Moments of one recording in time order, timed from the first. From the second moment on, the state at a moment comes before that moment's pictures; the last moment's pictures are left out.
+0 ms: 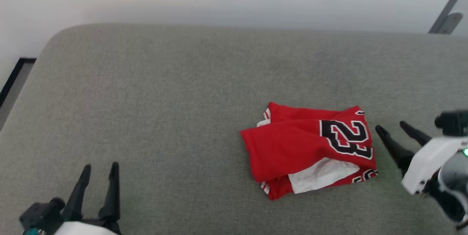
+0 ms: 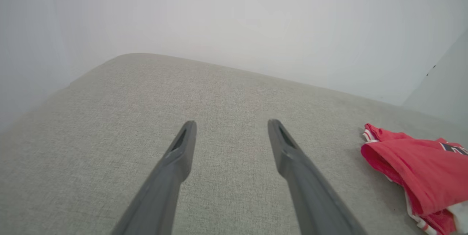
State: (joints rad) left arm 0.09 0.26 -0.03 0.13 -0.48 -0.13 -0.26; right arm -0.23 -0.50 0.21 0.24 0.71 0.13 0.23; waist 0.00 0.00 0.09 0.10
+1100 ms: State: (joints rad) left arm -0.07 0.27 -0.12 0.18 -0.54 -0.13 -0.26; right arm -0.53 -0.52 0.25 0.36 0.74 0.13 0.91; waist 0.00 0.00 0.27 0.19
